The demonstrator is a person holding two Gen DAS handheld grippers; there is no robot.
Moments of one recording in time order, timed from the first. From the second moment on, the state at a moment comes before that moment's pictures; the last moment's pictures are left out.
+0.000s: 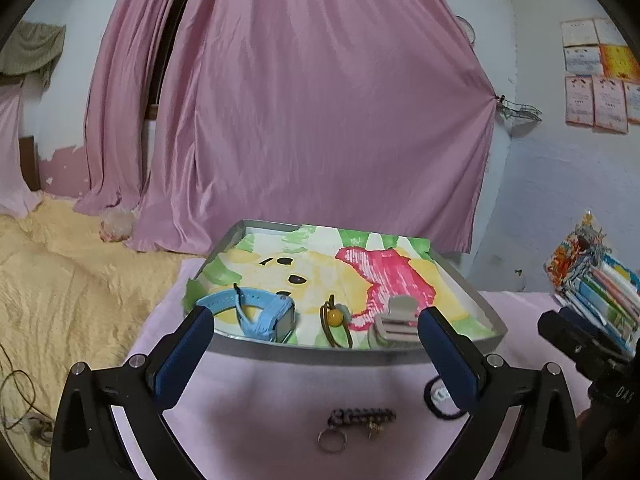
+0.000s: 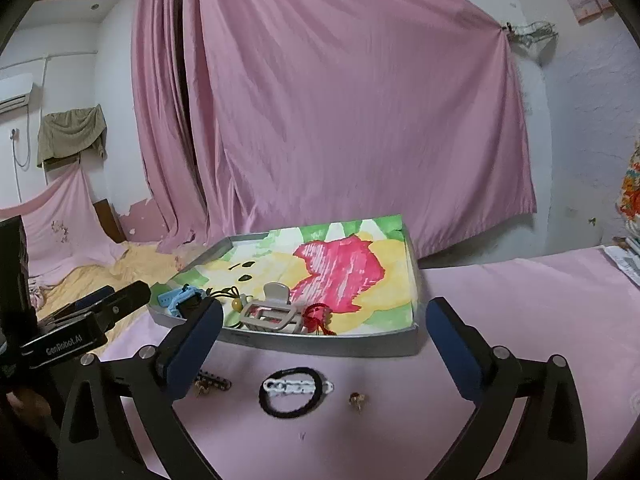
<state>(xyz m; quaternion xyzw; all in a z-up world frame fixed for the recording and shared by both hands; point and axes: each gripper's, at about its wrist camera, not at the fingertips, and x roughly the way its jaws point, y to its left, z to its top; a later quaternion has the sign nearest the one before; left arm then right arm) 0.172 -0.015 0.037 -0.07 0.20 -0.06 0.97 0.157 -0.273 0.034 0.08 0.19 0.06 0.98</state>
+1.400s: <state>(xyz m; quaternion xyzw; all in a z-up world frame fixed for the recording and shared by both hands) 0.148 -0.021 -0.005 -0.03 0.33 -0.07 0.94 0.150 -0.272 -0.006 0.05 0.31 0.05 0.95</state>
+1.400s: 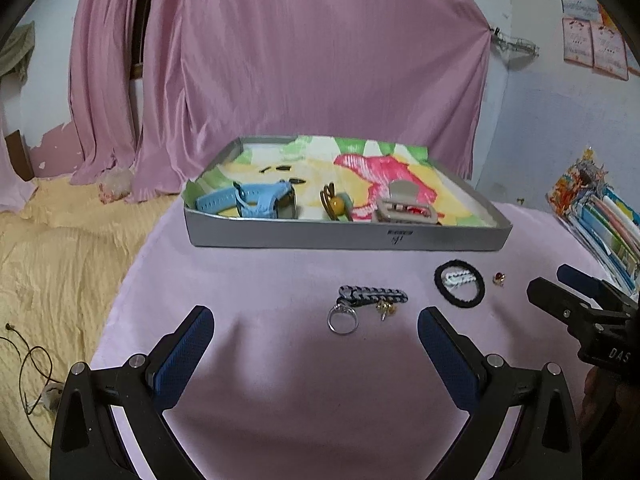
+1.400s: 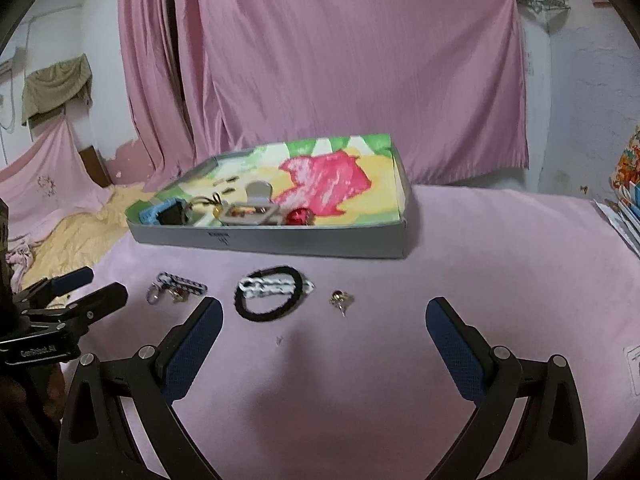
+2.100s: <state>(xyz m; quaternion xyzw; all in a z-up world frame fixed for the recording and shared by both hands) 0.174 -0.034 -0.019 -0.01 0.40 -0.10 0.91 0.196 -0.272 -0.026 0.06 0.41 0.06 0.91</state>
